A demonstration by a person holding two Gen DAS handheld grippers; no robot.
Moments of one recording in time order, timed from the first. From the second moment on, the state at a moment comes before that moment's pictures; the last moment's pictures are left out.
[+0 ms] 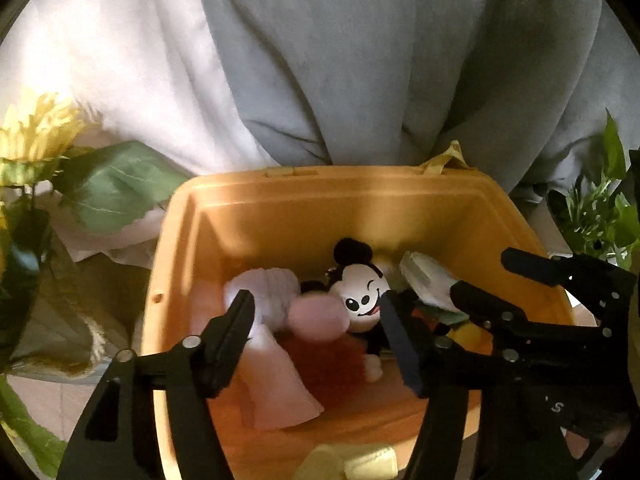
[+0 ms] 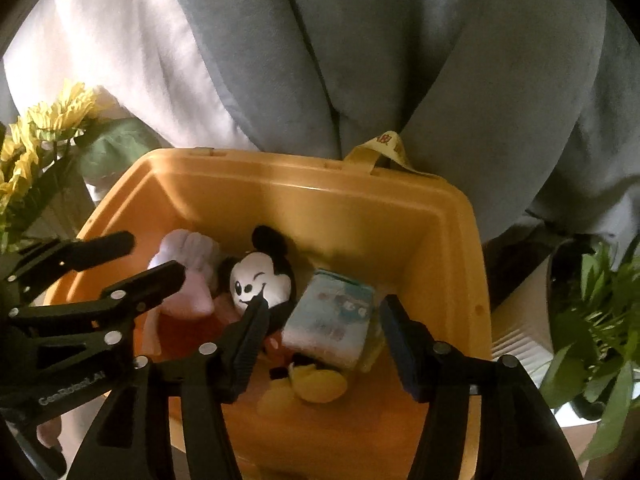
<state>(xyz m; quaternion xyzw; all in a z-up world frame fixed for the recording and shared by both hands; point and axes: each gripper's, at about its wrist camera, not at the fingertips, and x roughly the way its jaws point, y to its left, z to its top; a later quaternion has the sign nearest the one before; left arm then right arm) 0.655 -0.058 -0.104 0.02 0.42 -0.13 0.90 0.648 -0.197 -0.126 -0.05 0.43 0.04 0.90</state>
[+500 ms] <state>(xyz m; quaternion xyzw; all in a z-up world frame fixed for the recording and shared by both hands) 0.524 -0.029 -0.033 0.04 0.31 -0.06 0.95 0.549 -0.200 -0.061 0.00 0.35 -0.01 0.94</state>
